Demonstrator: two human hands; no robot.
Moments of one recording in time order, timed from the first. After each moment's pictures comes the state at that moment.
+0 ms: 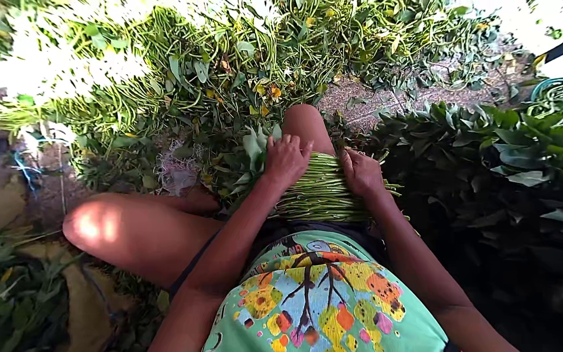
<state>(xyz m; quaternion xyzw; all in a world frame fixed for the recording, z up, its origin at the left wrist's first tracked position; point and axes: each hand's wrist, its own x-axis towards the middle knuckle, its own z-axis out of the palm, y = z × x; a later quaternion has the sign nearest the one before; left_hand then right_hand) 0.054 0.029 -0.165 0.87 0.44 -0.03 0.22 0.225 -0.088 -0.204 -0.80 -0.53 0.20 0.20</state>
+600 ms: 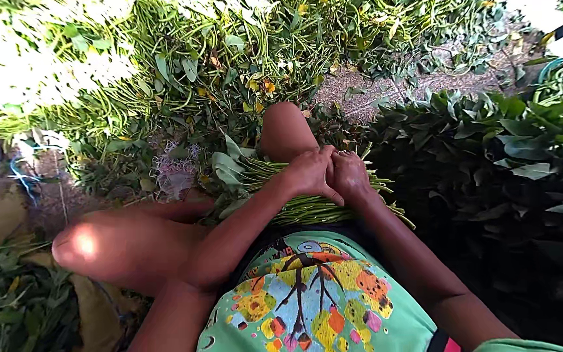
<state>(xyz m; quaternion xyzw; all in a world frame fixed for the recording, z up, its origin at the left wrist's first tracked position) 0.084 0.012 -0.142 0.87 0.27 -0.15 0.38 0.194 -0.084 -0.186 -0.76 -0.59 0.20 0.19</state>
